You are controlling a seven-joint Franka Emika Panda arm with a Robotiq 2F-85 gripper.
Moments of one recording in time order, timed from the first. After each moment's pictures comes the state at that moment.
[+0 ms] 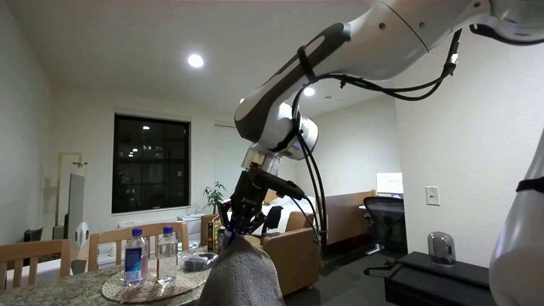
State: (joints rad) arm -0.10 -0.32 0.29 -2.40 0.54 2.29 -0.02
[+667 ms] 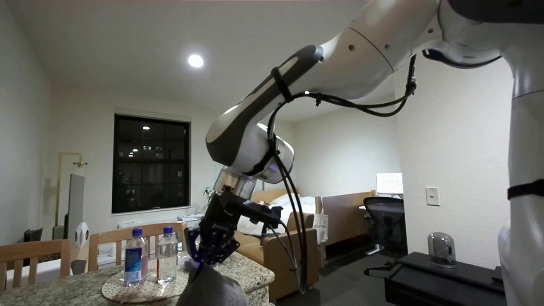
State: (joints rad) arm 0.17 -0.14 0.17 -2.35 0.55 2.41 -0.03
